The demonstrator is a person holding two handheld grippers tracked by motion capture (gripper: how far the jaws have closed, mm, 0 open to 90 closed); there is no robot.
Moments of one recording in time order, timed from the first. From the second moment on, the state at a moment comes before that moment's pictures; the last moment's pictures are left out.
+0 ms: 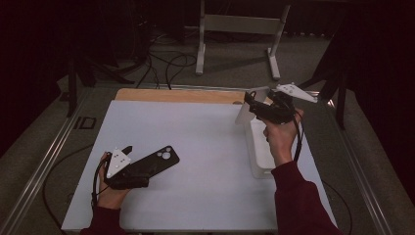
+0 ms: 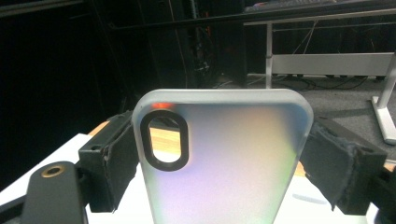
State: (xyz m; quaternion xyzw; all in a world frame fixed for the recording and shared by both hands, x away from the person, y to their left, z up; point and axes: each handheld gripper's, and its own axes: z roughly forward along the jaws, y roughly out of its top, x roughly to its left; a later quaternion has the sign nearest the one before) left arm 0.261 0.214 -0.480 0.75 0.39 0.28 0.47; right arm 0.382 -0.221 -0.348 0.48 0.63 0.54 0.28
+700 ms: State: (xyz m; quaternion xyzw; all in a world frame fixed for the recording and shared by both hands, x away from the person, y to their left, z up) left arm 0.260 0.212 -0.480 0.75 0.39 0.28 0.47; right arm 0.410 -0.227 -0.353 0.49 0.63 0.52 0.31
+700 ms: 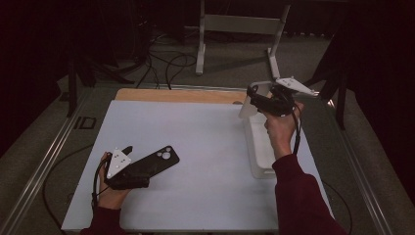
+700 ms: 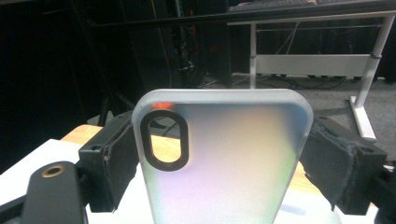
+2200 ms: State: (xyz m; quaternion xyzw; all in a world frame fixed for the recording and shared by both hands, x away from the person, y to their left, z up) left arm 0.259 0.212 -0.479 0.74 0.39 0.28 0.47; right arm 0.449 -0.252 -0.372 0.56 0.61 0.46 0.34
